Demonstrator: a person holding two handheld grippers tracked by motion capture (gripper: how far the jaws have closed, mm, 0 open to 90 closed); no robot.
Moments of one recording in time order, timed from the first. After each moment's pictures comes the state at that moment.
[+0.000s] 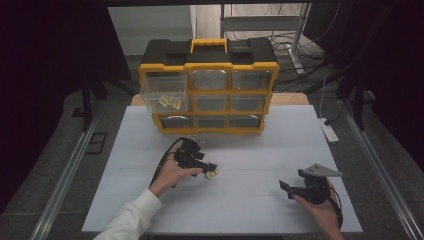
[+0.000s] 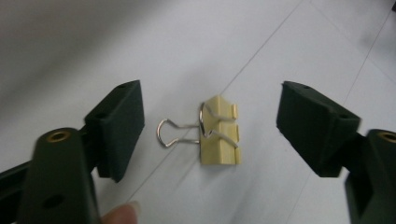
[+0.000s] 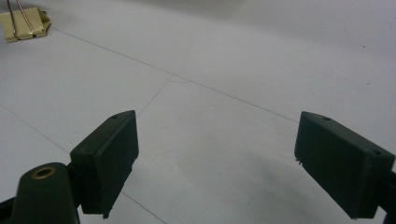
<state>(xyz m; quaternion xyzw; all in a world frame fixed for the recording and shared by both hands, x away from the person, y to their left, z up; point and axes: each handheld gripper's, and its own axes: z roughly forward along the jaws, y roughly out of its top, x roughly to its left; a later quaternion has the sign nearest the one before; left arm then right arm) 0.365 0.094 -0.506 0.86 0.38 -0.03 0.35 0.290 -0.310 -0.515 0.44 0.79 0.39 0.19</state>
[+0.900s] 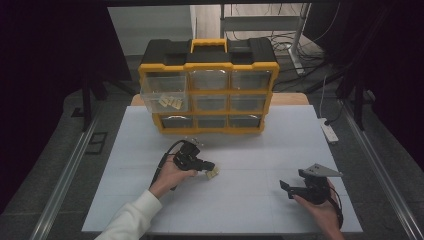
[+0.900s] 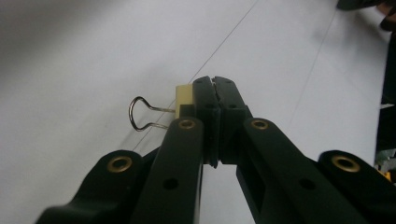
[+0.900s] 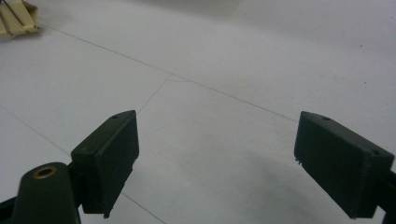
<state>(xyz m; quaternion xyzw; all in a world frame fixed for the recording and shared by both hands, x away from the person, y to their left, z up) 0.358 0.099 -0.500 0.85 0.35 -0.07 0.39 0.290 -0.311 -0.515 0.44 0.79 0.39 0.19</state>
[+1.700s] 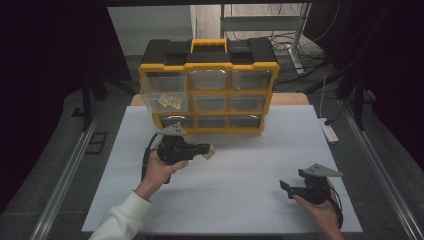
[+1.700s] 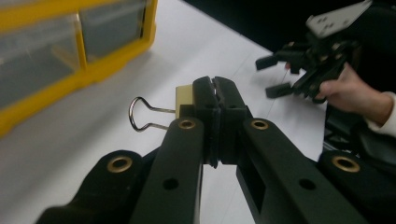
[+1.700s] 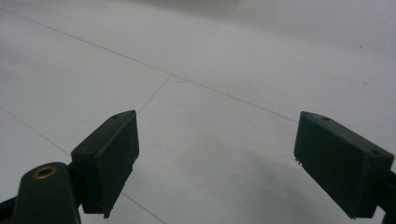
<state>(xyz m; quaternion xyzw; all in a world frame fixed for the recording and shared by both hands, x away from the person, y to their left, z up) 0.323 0.126 -0.418 0.79 0.31 0.01 0.52 0.289 -0.311 -0.514 0.44 0.79 0.39 0.19</state>
